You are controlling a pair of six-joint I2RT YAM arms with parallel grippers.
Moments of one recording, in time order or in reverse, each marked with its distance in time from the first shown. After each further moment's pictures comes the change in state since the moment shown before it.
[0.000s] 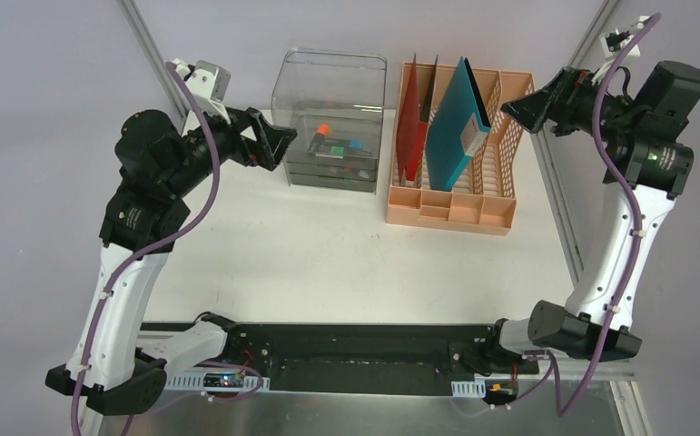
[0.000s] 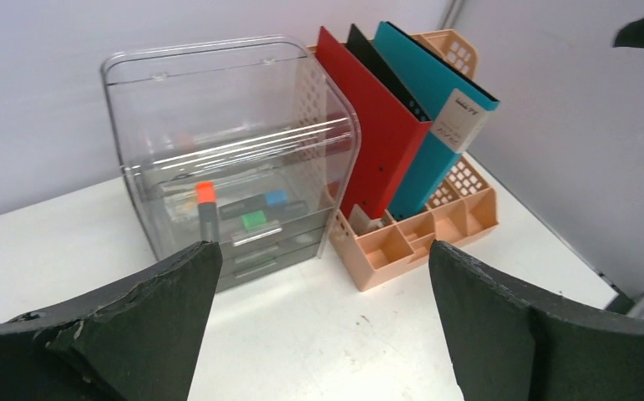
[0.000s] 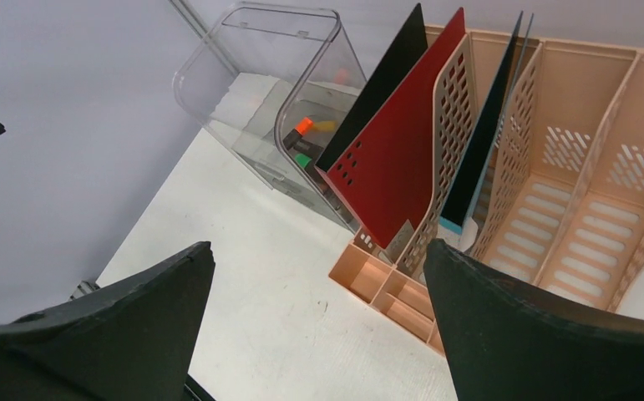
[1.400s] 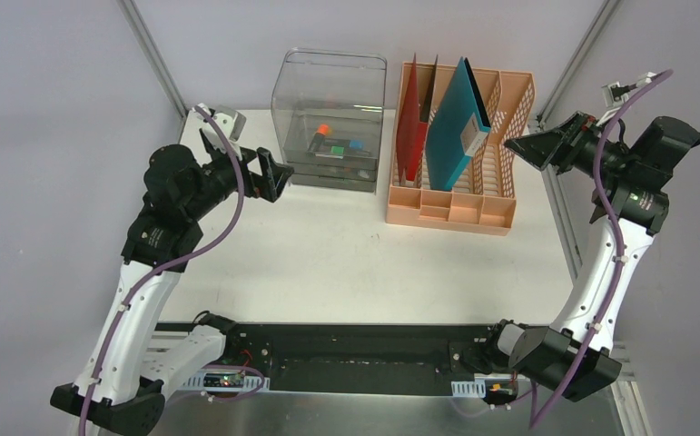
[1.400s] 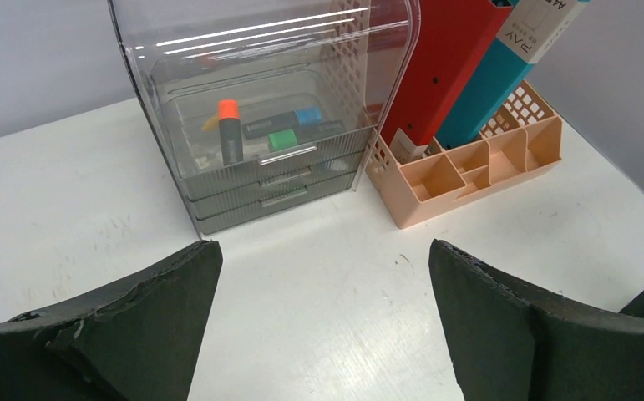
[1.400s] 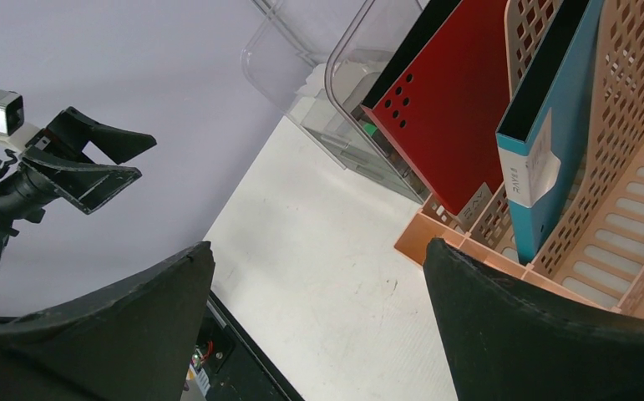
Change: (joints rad) left arm 0.052 -0.156 -0.346 0.055 -0.004 0.082; right arm -0.175 -0.236 -0.541 0.356 -0.307 0.233
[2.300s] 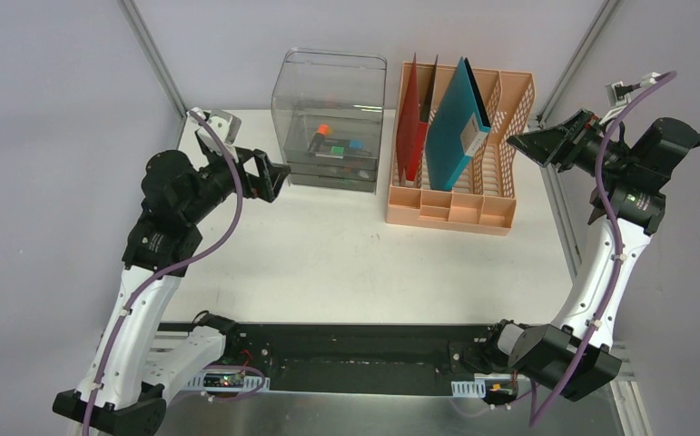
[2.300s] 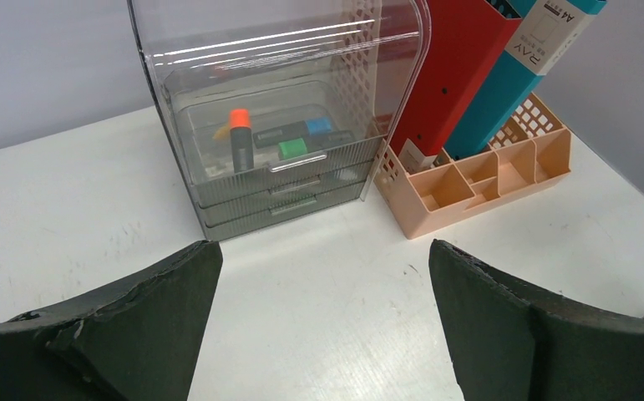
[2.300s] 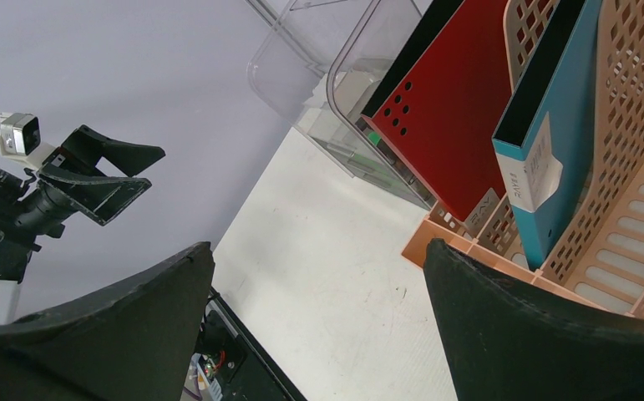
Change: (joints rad) left arm 0.026 -0.024 -0.056 0.060 0.005 0.001; right arm -0.010 0.001 -0.045 0.139 -0.013 0.128
